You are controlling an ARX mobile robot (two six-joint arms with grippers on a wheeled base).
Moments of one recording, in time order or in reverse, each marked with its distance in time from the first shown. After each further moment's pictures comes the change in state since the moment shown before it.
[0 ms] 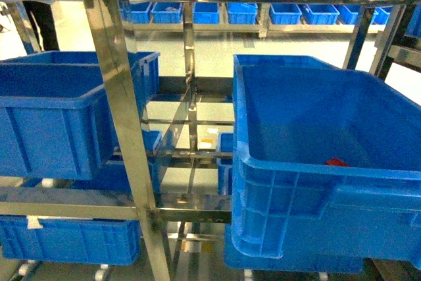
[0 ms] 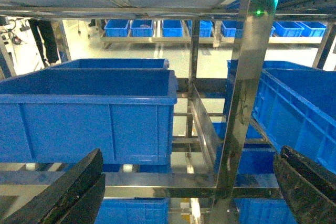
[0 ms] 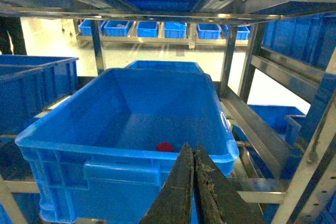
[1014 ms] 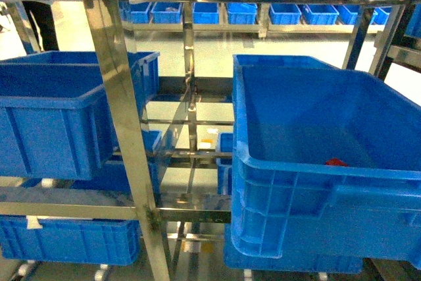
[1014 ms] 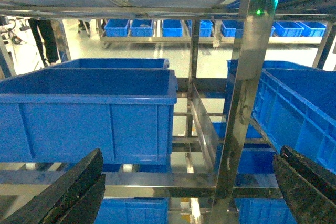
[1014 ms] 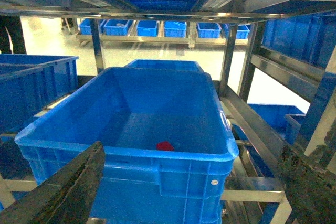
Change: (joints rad) left arm 0.000 0.000 0.000 0.000 0.000 0.000; right arm 0.000 0.000 0.000 -0.002 0.000 0.000
